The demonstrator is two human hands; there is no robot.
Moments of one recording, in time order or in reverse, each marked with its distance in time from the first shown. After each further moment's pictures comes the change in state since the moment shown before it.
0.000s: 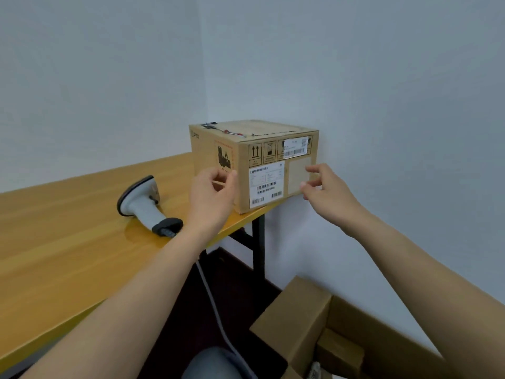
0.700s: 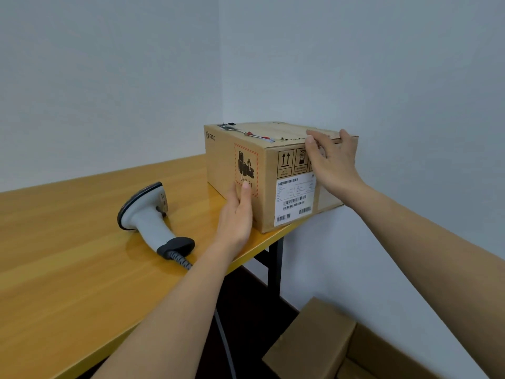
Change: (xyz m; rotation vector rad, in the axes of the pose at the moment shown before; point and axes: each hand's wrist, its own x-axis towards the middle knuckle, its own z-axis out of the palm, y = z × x) left_hand 0.049 -0.067 0.034 -0.098 -0.190 -0.214; right_hand 0.114 -0.019 0.044 -0.110 0.160 -0.127
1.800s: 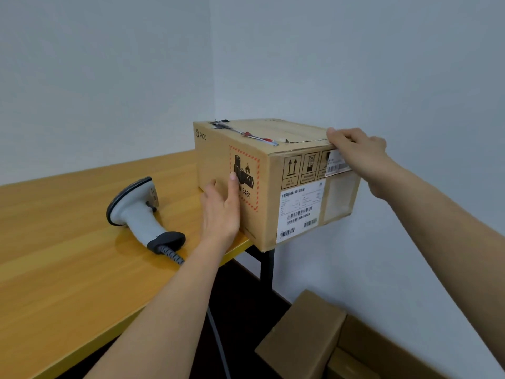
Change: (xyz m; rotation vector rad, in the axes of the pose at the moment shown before) left_hand 0.006 -0.006 -0.001 0.101 0.236 -0.031; right_hand -0.006 0.009 -0.057 0.121 -0.029 0.280
